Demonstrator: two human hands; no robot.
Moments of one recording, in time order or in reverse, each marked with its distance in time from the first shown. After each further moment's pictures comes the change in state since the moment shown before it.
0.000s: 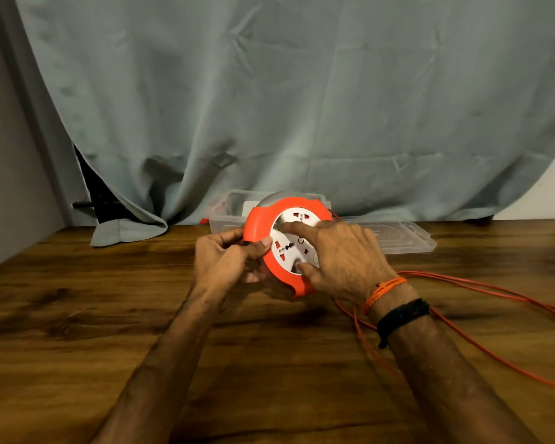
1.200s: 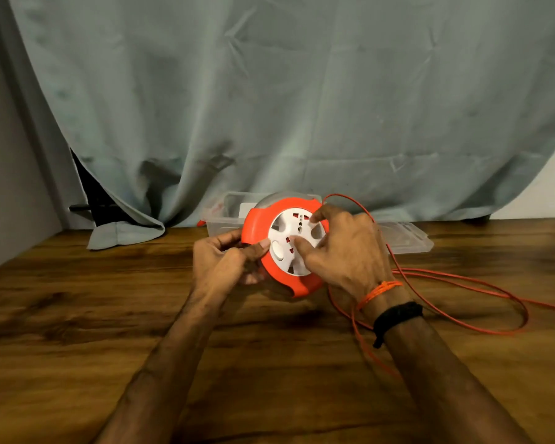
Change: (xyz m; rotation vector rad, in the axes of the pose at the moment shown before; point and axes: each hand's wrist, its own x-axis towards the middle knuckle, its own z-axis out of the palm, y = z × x) left_hand -0.004 0.002 0.004 -0.047 0.005 0.025; right_hand 0.003 -0.003 0.001 0.316 0.243 0.368
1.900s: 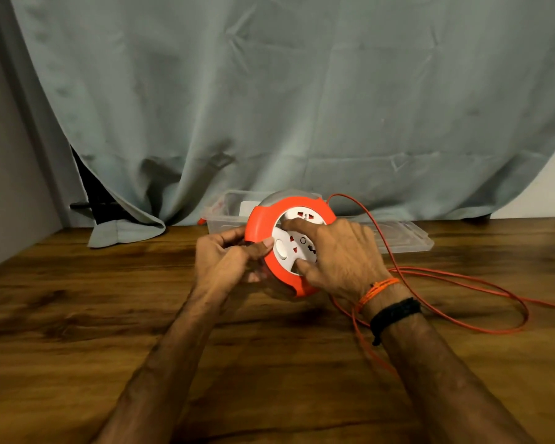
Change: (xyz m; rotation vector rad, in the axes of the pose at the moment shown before) left_hand -0.001 0.001 -0.001 0.060 -0.036 -0.009; right_hand -0.003 0.007 0.003 -0.281 -0.135 -0.379
